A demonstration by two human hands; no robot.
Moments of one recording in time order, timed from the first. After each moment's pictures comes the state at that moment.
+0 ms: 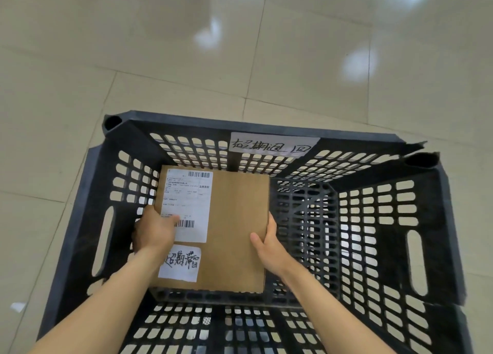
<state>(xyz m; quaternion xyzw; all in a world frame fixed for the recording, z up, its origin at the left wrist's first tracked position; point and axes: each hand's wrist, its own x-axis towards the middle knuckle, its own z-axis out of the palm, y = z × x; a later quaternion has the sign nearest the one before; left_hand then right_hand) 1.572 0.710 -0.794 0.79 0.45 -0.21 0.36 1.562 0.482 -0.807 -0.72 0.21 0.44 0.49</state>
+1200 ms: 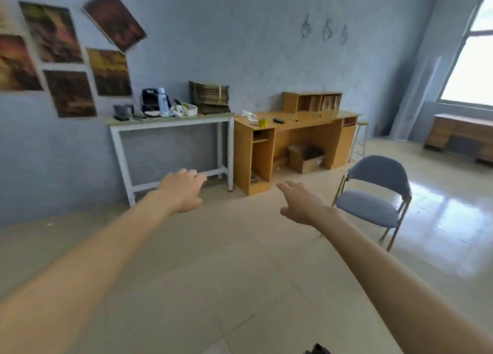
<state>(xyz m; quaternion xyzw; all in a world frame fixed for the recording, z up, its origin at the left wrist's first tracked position) 1.371 0.954 -0.032 0.93 0.34 0.02 -0.14 1.586 0.788 -0.048 -0.83 -0.55 -0.01 0.06</state>
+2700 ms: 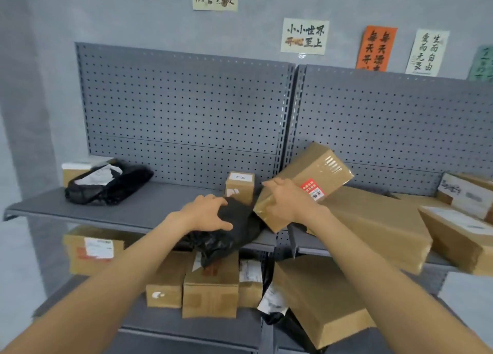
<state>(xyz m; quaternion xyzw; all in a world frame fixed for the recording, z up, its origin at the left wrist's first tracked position) 0.227 0.540 0.011 0.12 0.99 0.10 -0.01 0.236 0.758 0.058 0.19 -0.98 0.02 0.11</state>
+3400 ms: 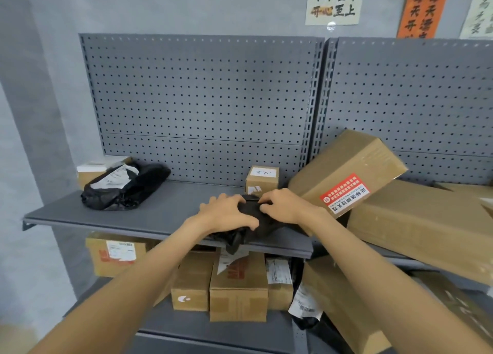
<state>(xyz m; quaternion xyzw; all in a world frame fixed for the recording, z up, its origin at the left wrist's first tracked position) 0.201 0.522 0.006 0.05 0.98 0.19 0.03 0.171 0.694 0.019 0.21 -0.97 0.15 0.00</state>
